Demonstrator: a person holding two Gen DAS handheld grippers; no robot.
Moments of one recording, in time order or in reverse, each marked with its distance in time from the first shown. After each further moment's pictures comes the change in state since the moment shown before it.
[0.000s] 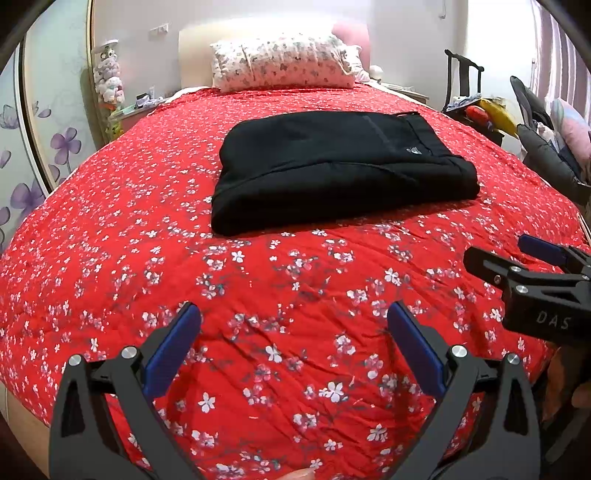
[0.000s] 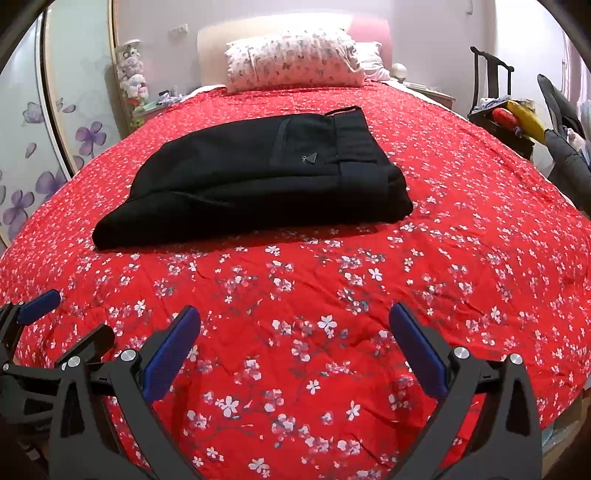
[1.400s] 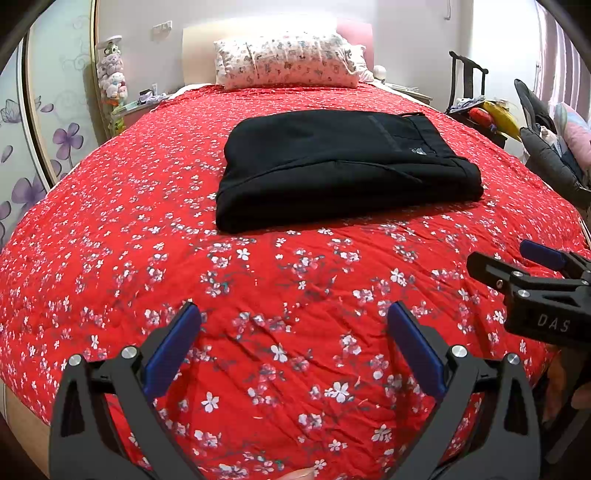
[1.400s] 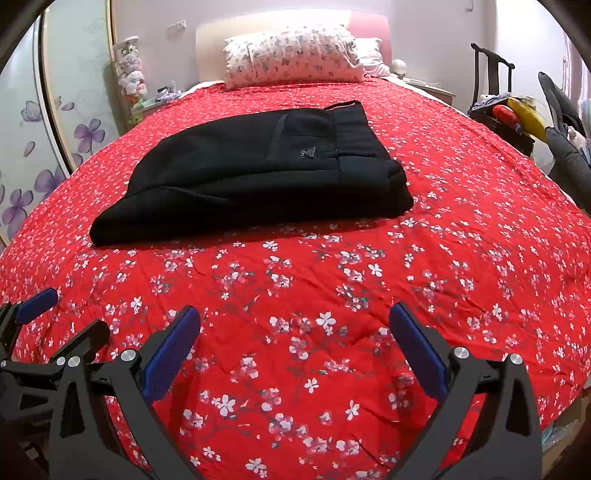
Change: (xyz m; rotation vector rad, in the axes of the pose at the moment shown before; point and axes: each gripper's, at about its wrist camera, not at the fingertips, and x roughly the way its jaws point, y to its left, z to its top) left arm 0.001 0.004 0.000 -0.017 0.005 0.001; right arm 0.001 -0.001 -0.002 0.004 0.011 -0.001
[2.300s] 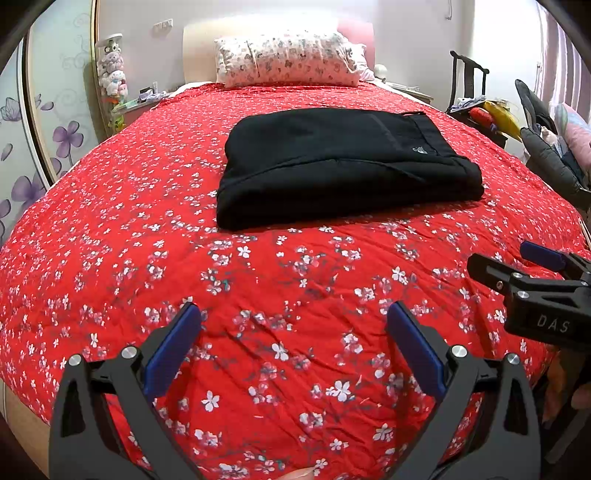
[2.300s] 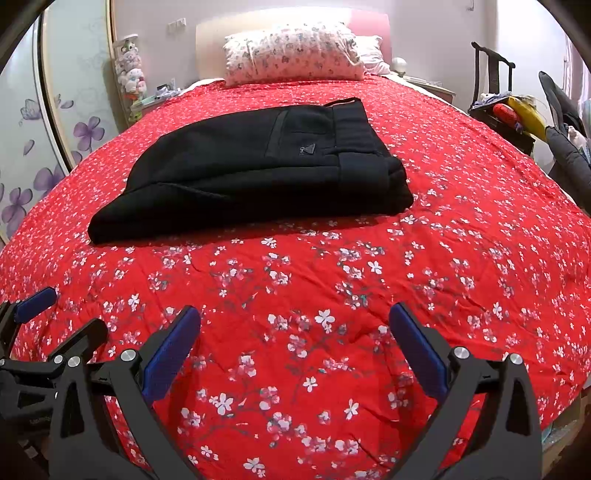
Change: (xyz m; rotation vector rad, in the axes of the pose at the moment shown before) left arm 0.000 0.000 0.000 0.000 0.001 0.000; right arm 0.002 -0.004 -0.002 -0.002 0.007 0.002
